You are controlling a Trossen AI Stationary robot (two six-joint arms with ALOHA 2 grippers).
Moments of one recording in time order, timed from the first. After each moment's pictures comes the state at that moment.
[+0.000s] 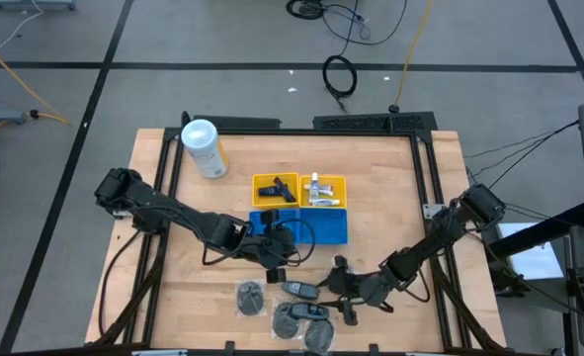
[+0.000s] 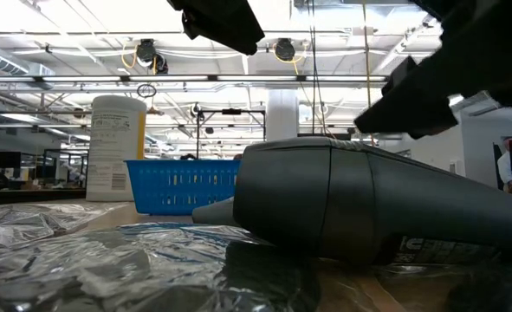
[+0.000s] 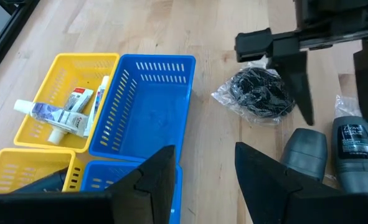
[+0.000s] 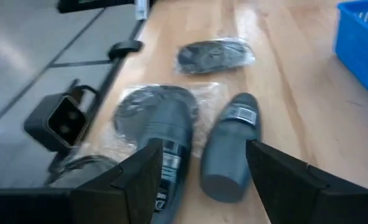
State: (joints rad) left arm -0.35 1.70 1.35 -0.47 -0.40 -0.27; right arm 0.66 1.76 0.71 0.58 0.42 0.42
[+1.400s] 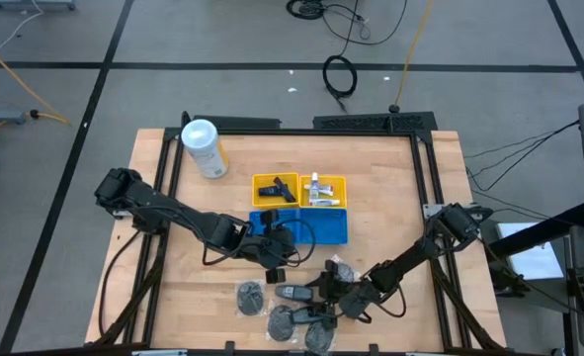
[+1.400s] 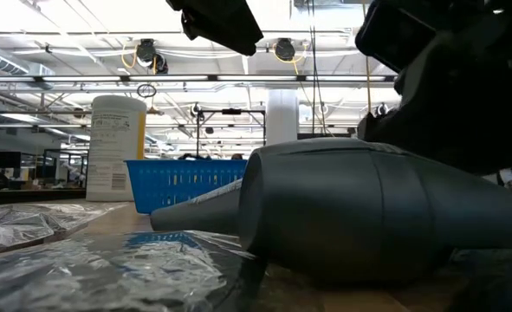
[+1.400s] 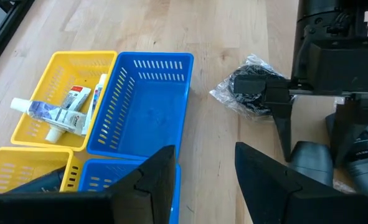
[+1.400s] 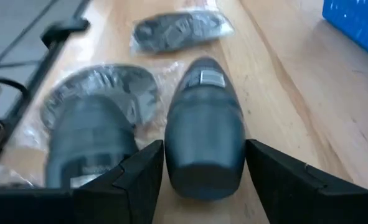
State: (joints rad) left arm -0.36 1.70 1.35 -0.48 -0.39 -0.27; right arm 0.64 2.01 0.88 0.56 0.53 0.50
